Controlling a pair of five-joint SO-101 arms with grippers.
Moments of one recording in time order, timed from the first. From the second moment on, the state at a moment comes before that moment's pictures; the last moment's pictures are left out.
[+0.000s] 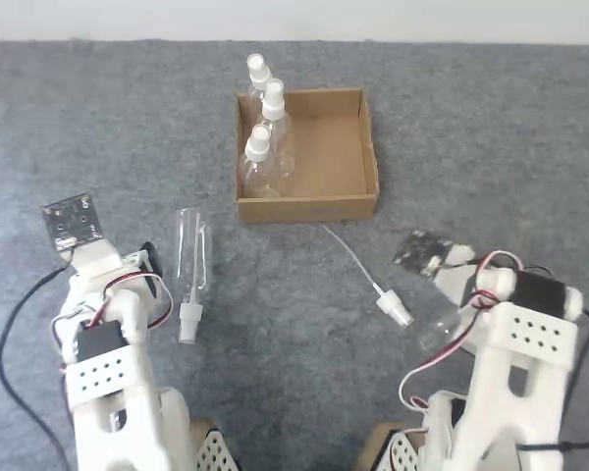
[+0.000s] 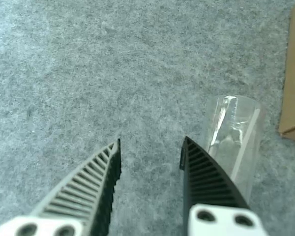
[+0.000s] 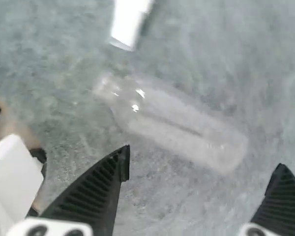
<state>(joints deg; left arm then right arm) -26.0 -58.1 80.7 36.3 6.7 13.5 -44.8 50.4 84.1 74.9</state>
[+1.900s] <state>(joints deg) -26.0 -58.1 80.7 35.1 6.7 5.2 -44.9 73.9 45.8 38.9</state>
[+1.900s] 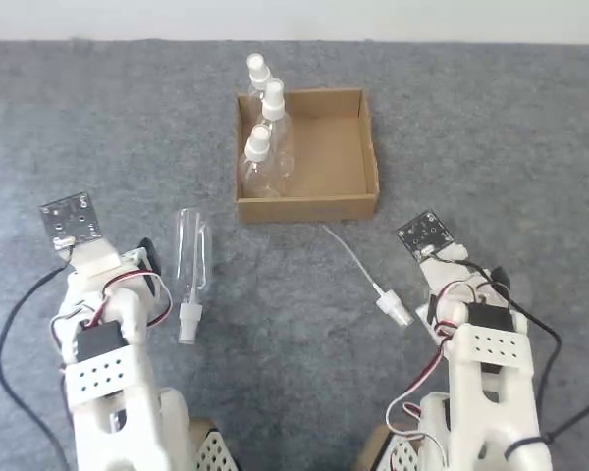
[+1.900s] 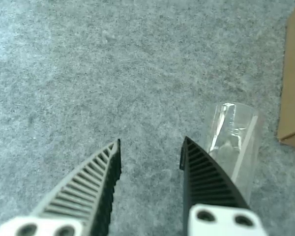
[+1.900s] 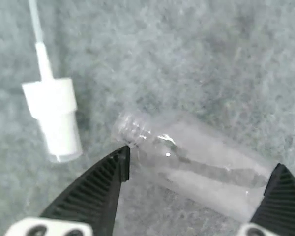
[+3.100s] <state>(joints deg) -26.0 -58.1 80.7 35.1 6.7 0.4 -44.8 60.8 66.4 57.0</state>
